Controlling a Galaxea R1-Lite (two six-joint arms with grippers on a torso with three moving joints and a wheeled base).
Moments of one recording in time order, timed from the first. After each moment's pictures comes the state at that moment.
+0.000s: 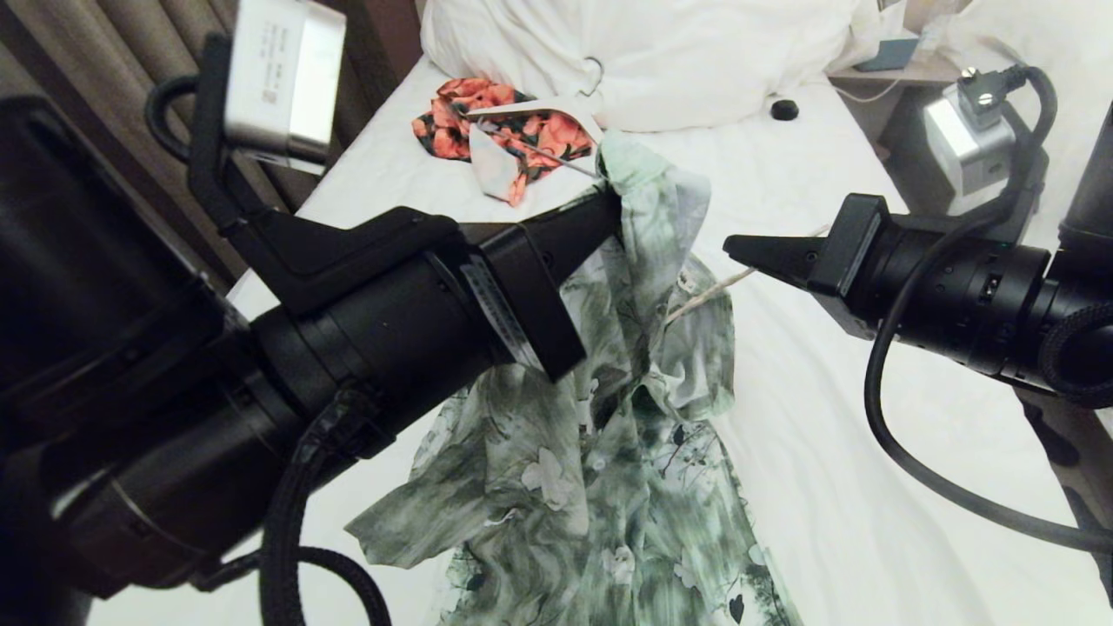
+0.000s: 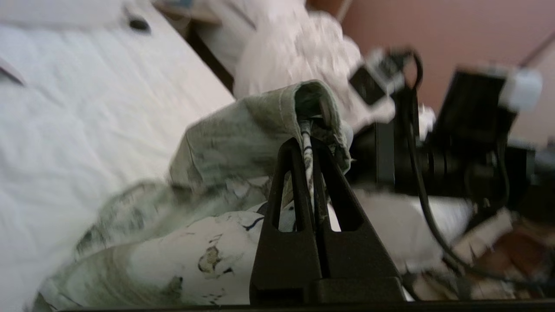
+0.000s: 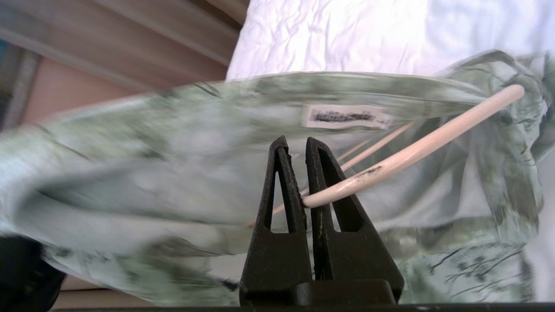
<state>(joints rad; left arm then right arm) -1.00 1.46 -0.81 -0.92 0.07 -0.15 0.64 1.47 -1.04 -0.44 0.07 0.61</state>
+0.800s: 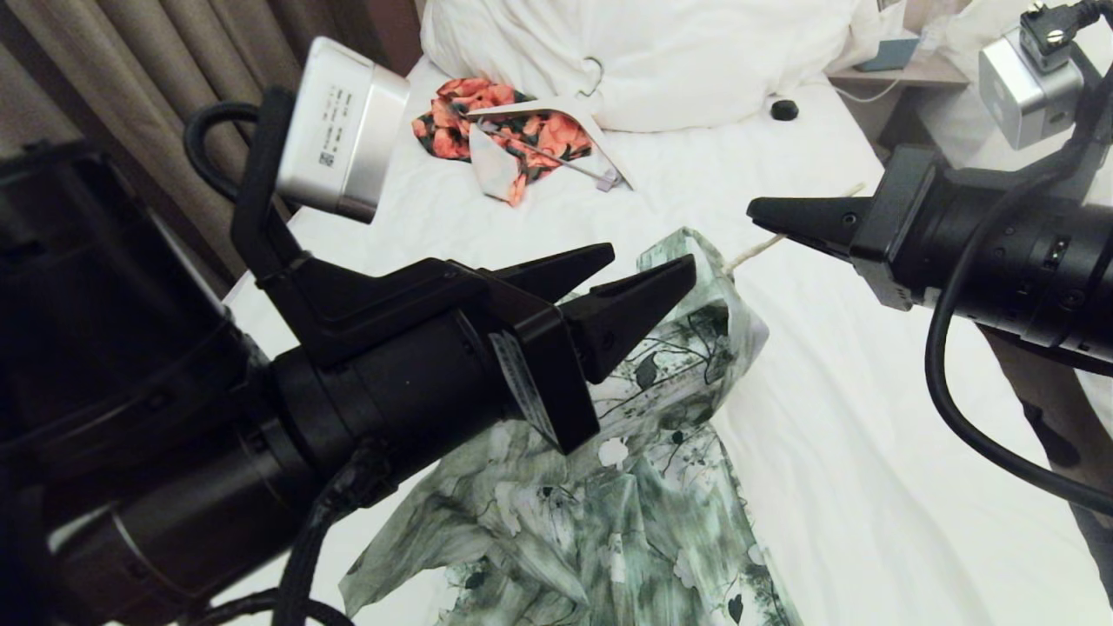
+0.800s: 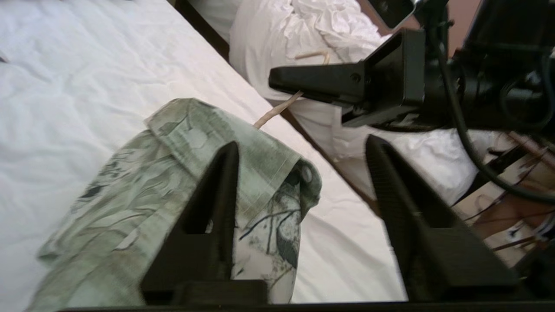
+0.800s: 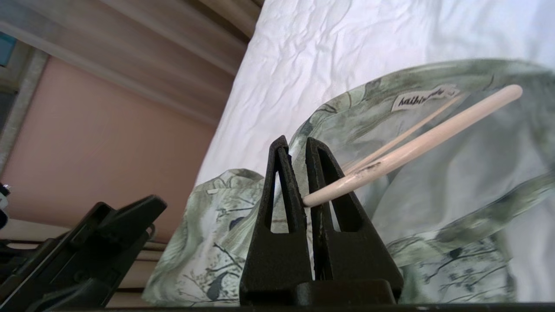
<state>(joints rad) -1.03 1.44 -0.80 -0.83 0.07 -0.09 0.63 1.43 -1.09 -0.38 0.07 0.56</state>
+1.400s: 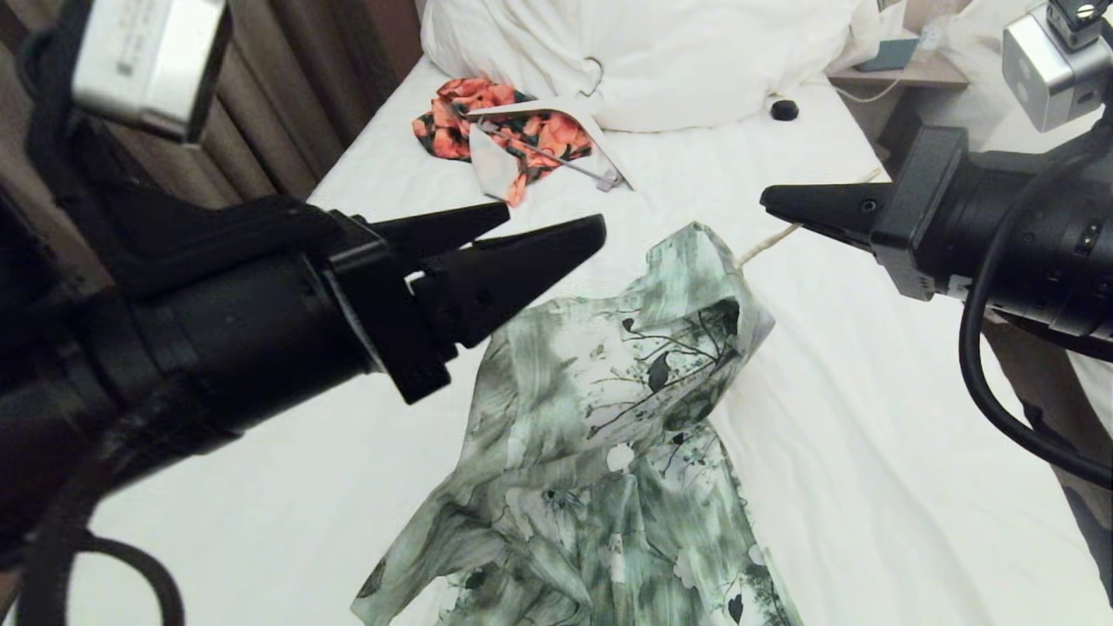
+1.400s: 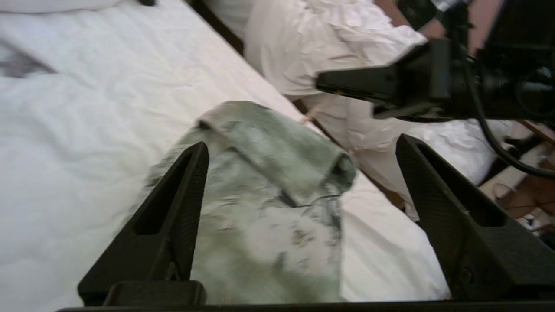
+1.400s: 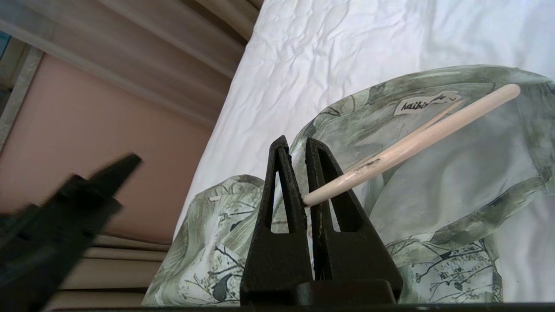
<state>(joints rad) -0.88 1.29 -0.85 -0.60 -0.05 -0.07 0.63 1.40 -1.11 -0.33 0.06 0.55</state>
